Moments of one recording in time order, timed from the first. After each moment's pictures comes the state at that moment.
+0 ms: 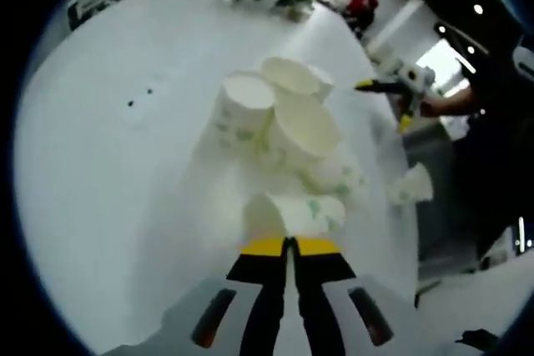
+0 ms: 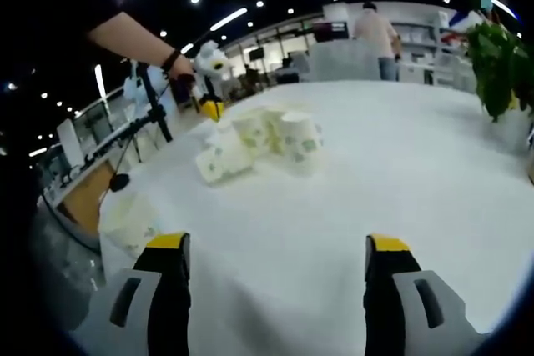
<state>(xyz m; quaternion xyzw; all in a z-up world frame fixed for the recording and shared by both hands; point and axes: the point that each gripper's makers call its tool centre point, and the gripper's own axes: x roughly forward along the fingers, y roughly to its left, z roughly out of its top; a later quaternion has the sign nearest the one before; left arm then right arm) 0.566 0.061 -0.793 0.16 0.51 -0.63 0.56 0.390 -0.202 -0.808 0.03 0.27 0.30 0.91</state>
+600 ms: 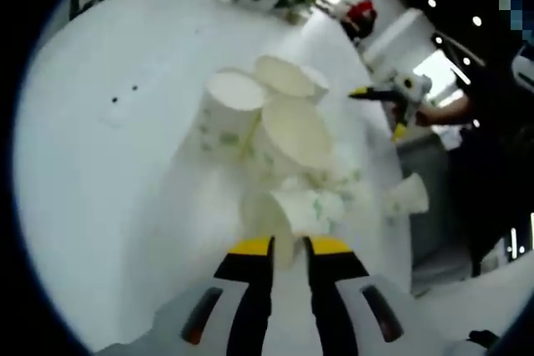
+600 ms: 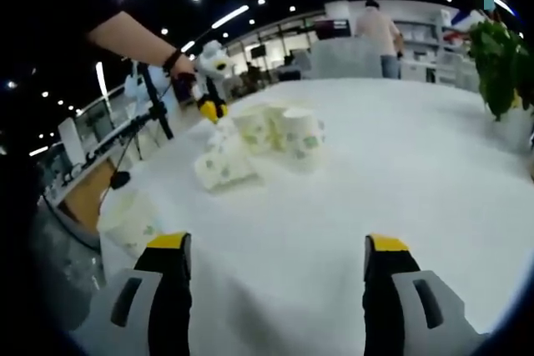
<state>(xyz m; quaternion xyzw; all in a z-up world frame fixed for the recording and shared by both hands) 0.551 0.039 -0.798 0.14 0.51 -0.64 0.55 0.392 -0.200 -0.813 0.03 0.28 0.31 0.91</state>
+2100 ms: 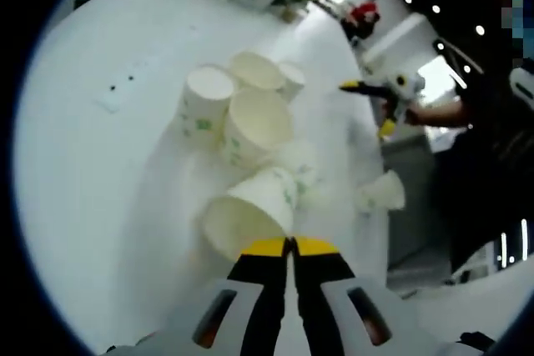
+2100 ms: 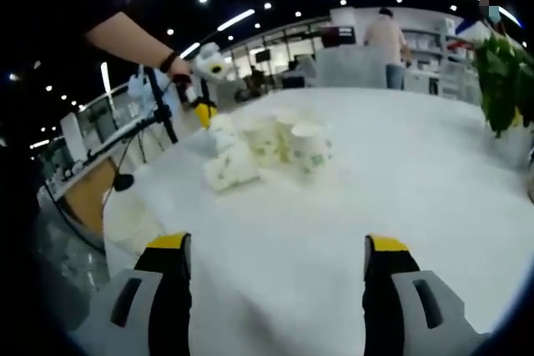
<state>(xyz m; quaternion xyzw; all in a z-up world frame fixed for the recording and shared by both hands) 0.518 0.061 -0.761 0.13 0.53 -0.63 0.55 0.389 -0.196 -0.787 0.02 0.26 0.31 0.91</state>
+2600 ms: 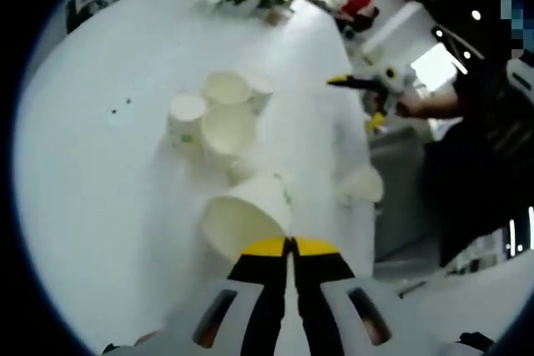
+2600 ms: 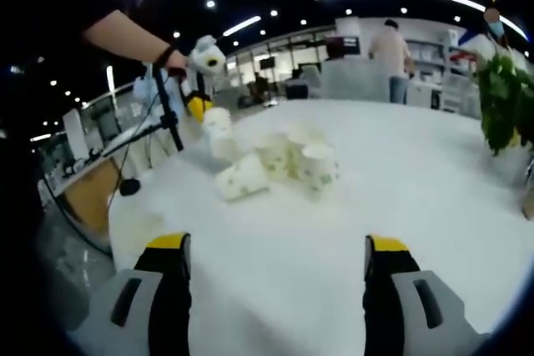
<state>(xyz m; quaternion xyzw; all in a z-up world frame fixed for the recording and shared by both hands) 0.492 0.067 -0.699 0.16 0.52 -0.64 0.54 0.377 -0.185 -0.757 0.00 0.24 0.32 0.92</state>
